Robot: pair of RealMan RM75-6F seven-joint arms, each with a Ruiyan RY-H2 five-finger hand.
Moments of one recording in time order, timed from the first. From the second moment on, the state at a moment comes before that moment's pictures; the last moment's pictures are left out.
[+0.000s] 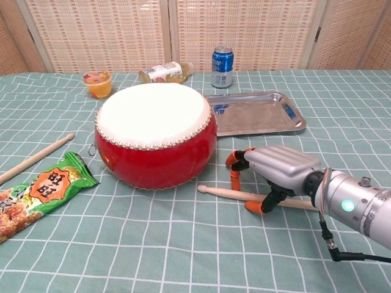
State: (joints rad) left arm -0.09 -1.17 -0.04 -1.44 1.49 1.48 -0.07; right arm 0.60 -1.76 0.10 -1.35 -1.30 0.91 -0.38
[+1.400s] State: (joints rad) left arm -0.07 -1.11 -0.01 -1.56 1.55 1.51 0.00; right arm 0.60 -1.63 0.11 -0.87 -1.58 1.07 1.82
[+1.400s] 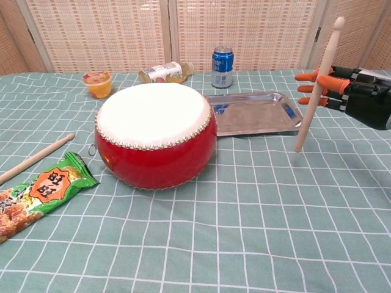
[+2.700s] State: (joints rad) left arm -0.07 -1.11 0.01 -1.55 1.55 1.48 -0.02; right arm 0.60 -1.83 -0.11 -0.49 -1.70 1.20 2.15
